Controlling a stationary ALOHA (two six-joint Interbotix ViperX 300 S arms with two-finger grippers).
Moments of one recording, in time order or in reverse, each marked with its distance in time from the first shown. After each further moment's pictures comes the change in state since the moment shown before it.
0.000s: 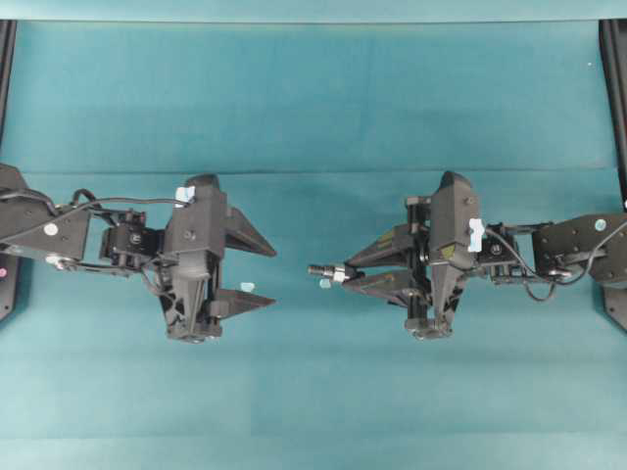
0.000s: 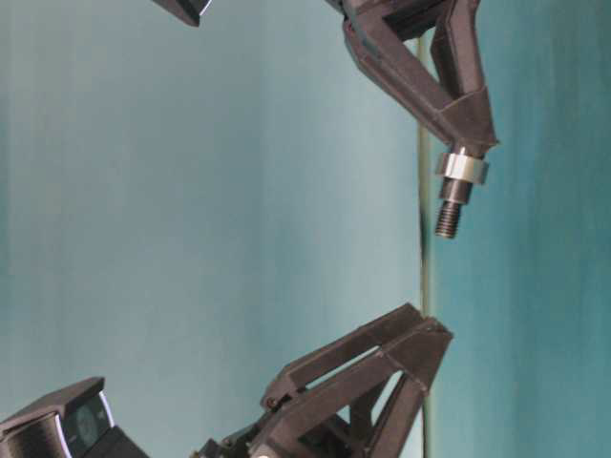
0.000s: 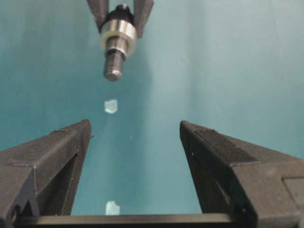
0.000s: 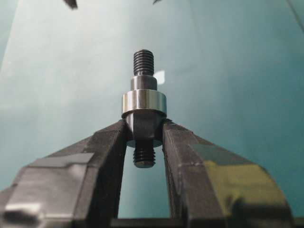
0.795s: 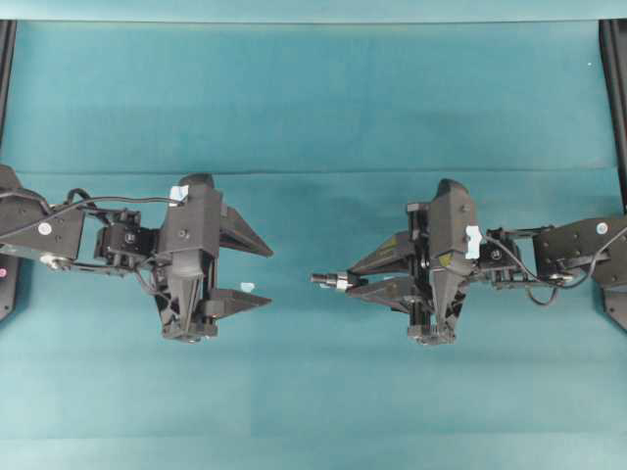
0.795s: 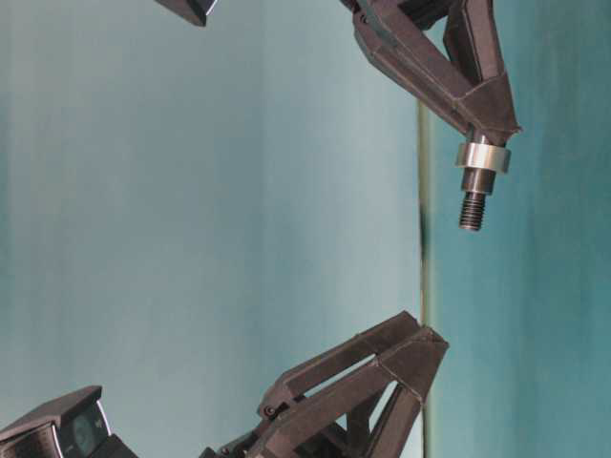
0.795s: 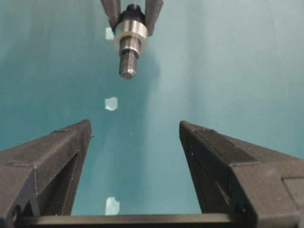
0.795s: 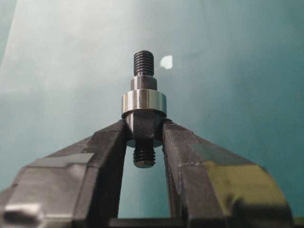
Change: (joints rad) left arm 0.000 -0.011 0.008 0.000 0.000 -0.003; right arm 0.015 -0.006 0.000 -0.002 0.037 0.000
